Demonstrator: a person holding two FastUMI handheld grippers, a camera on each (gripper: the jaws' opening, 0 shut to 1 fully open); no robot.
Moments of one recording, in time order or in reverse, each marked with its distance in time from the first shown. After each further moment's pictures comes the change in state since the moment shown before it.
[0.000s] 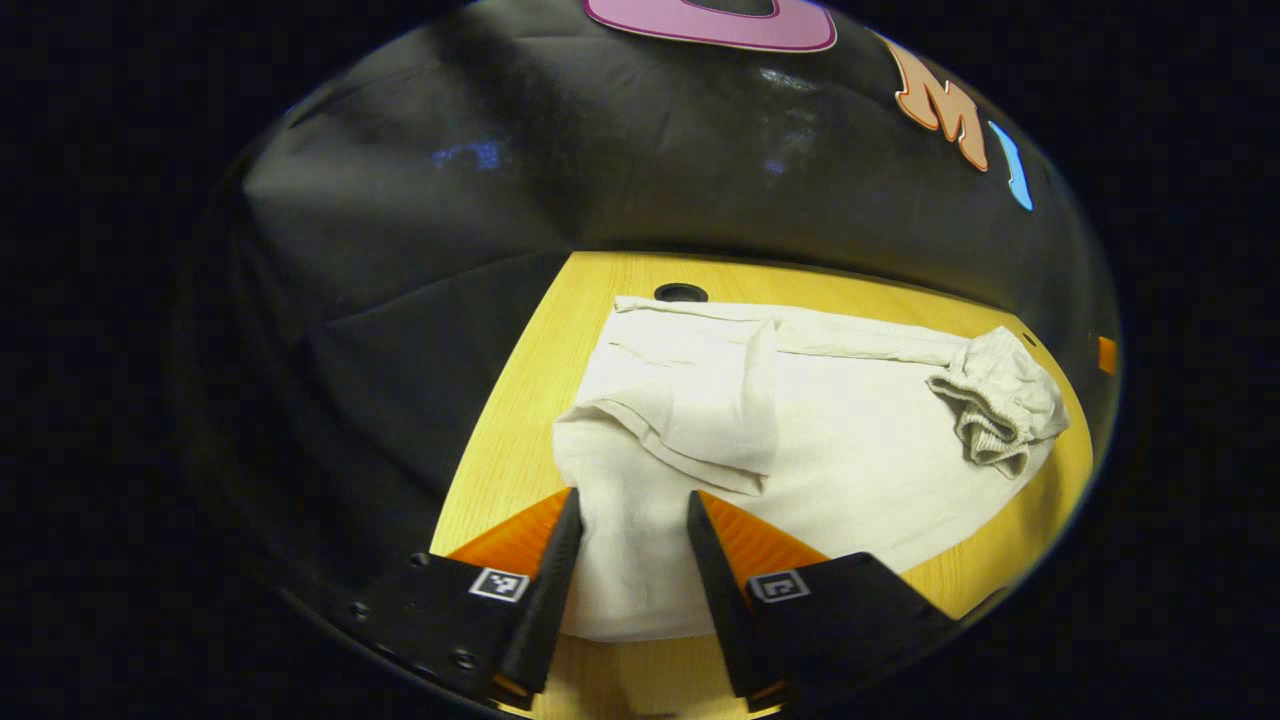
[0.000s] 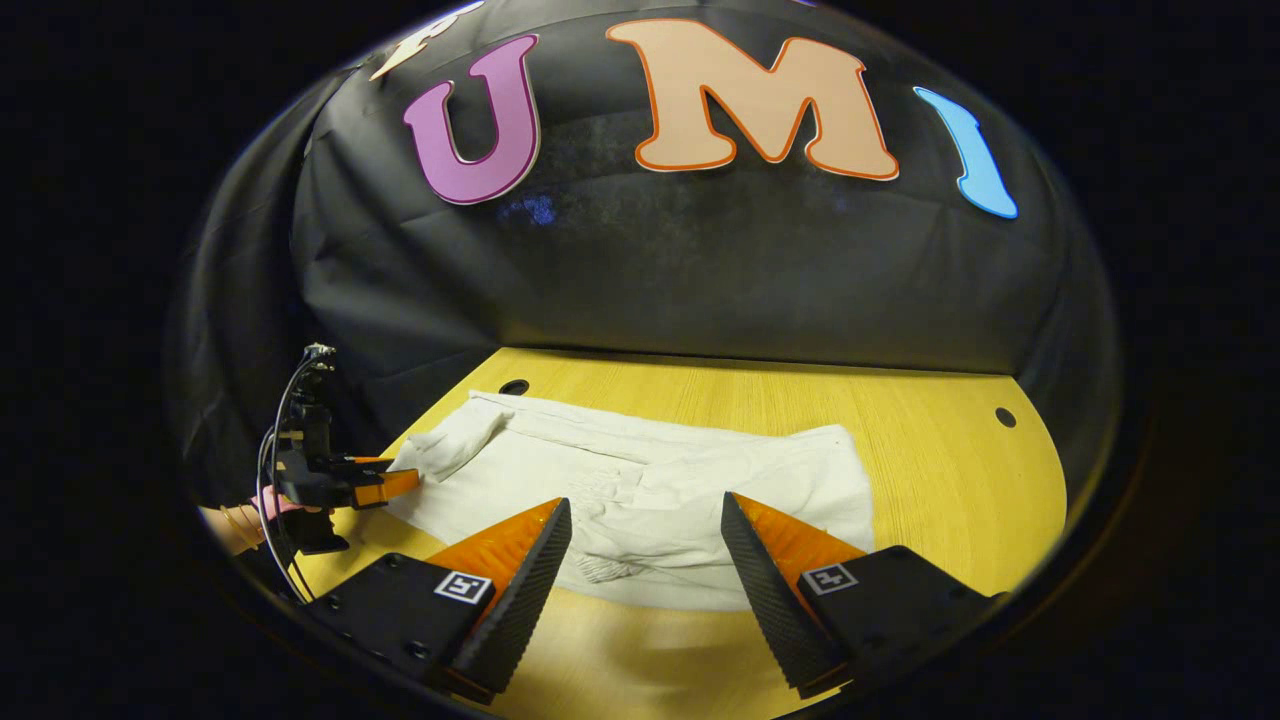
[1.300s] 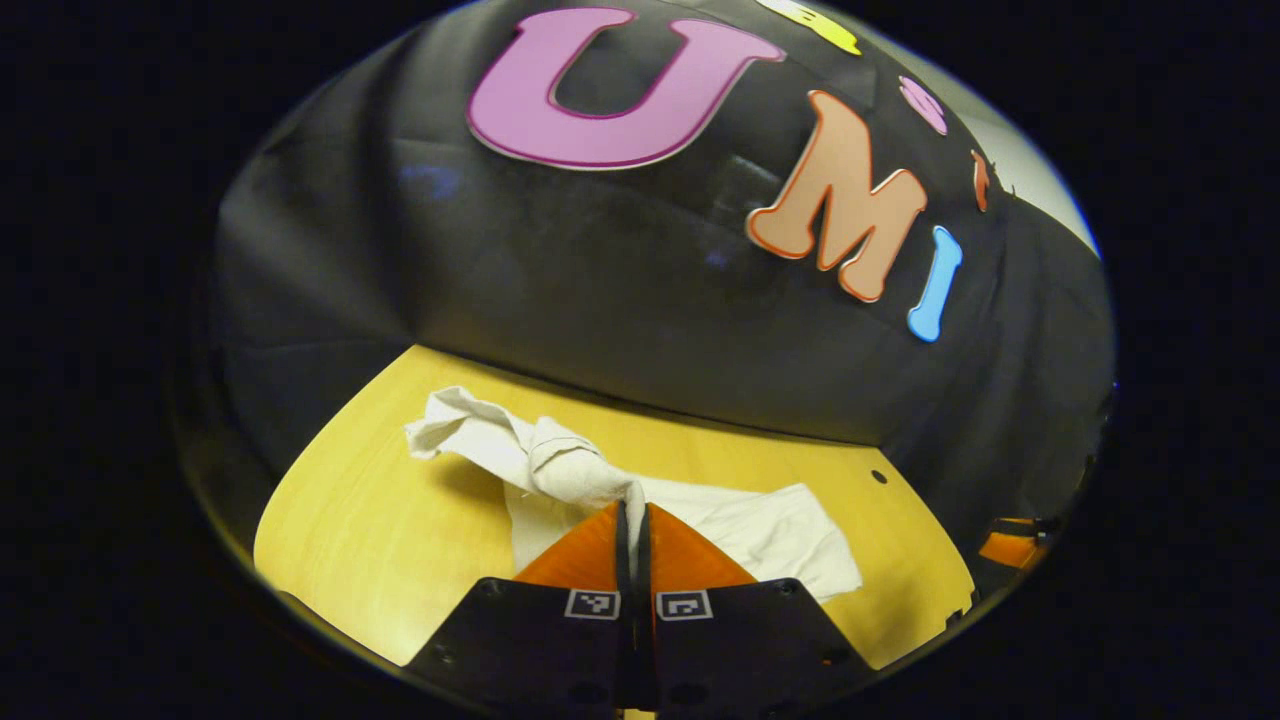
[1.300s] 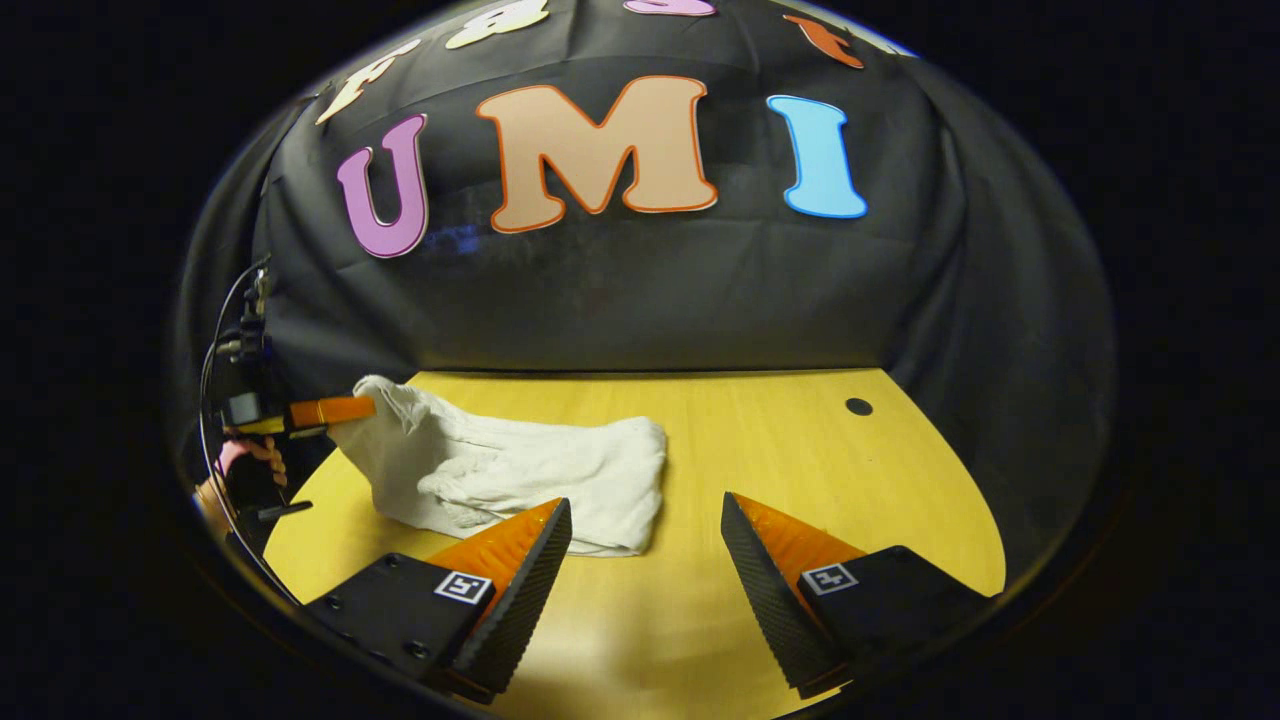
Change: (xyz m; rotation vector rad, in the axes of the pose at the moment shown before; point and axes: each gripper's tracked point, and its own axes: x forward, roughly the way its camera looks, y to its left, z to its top) left arm -0.079 -0.236 0.151 -0.191 -0.271 -0.276; right arm -0.144 -0.184 -0.005 0.052 -0.054 -0.200
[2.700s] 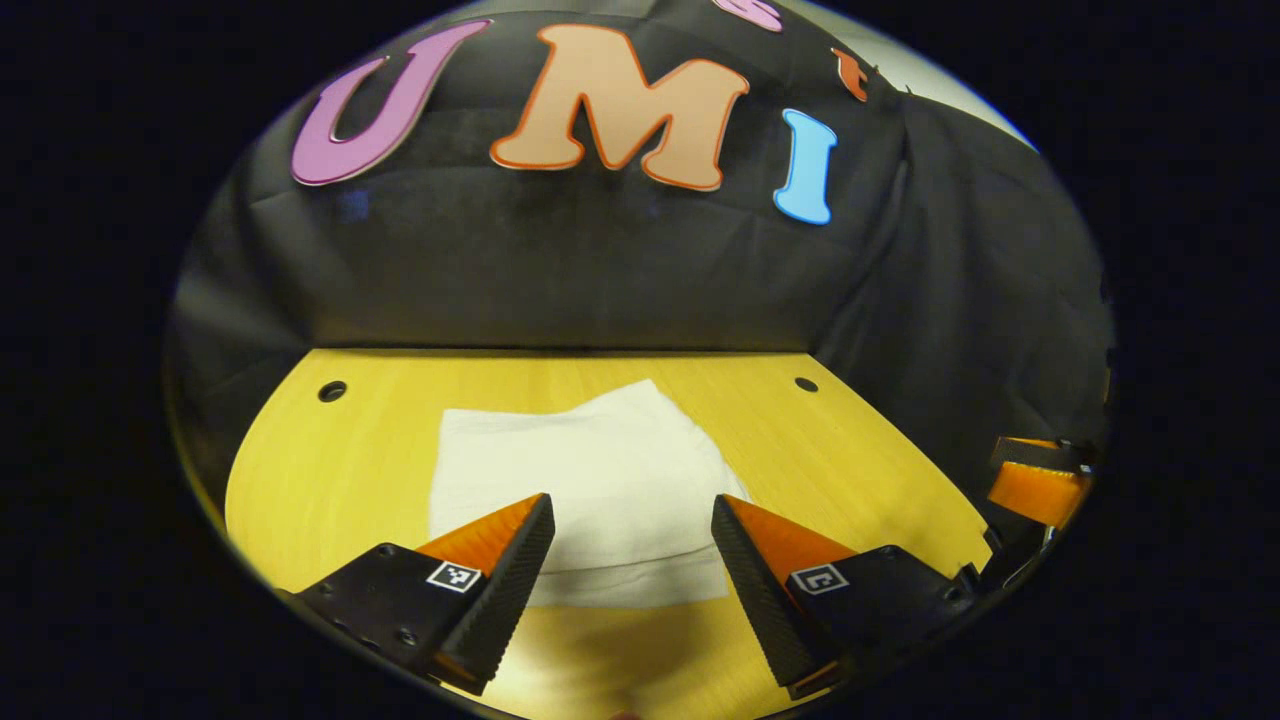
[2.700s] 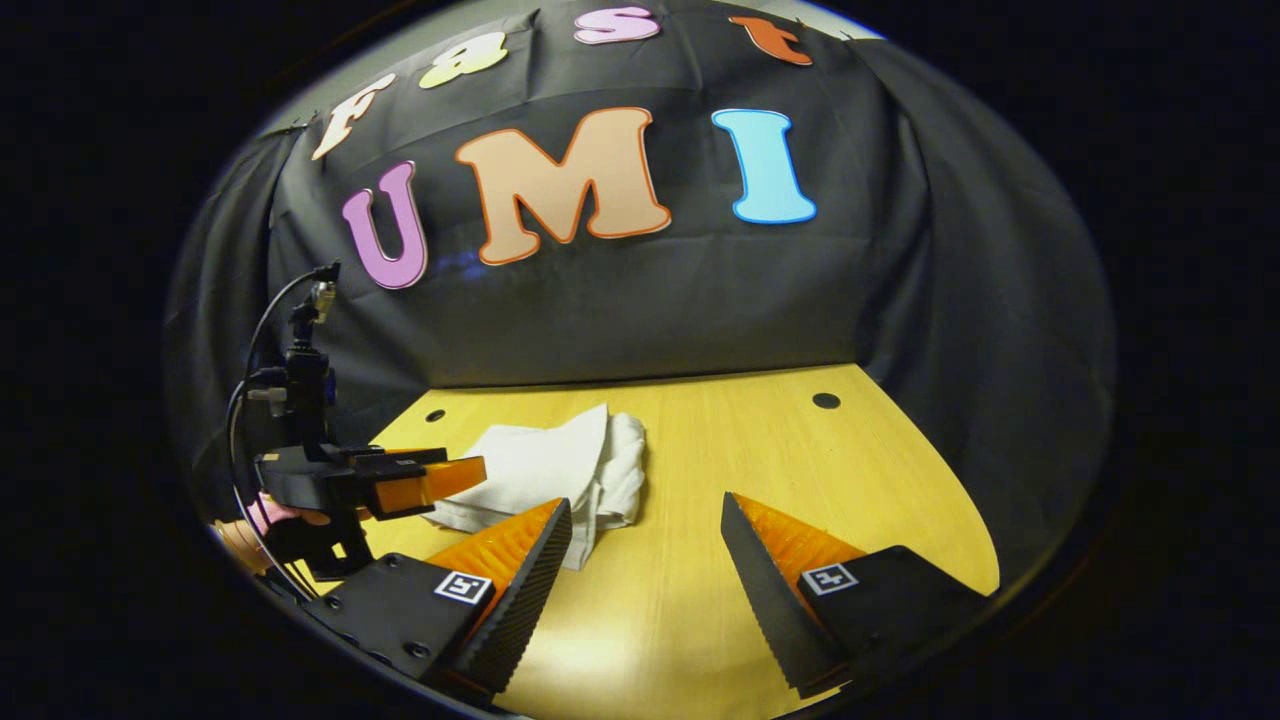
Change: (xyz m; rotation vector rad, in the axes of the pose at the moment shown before) left arm -0.029 -0.146 -0.102 0.201 0.123 -0.033; right arm -0.058 -0.029 -0.001 0.057 -0.066 0.071
